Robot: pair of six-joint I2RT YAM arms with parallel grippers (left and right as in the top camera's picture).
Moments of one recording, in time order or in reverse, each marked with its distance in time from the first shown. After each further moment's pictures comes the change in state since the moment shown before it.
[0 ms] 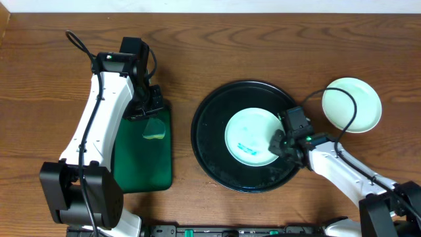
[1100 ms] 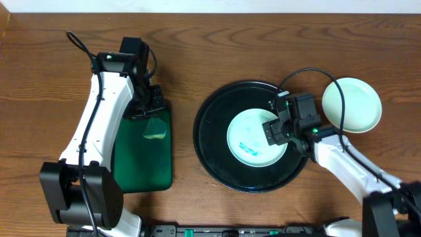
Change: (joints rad) left arm 0.000 0.000 0.000 0.004 0.010 0.007; right arm -0.081 0.022 0.071 0.156 -0.034 -0.822
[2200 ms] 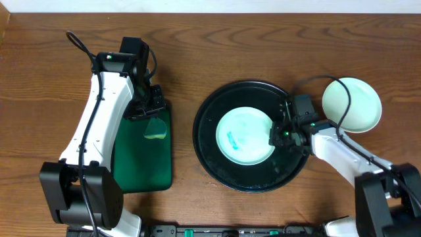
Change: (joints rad) left arm 0.000 0.000 0.000 -0.001 0.011 0.000; right arm -0.019 0.079 0.022 -0.163 -0.099 0.556
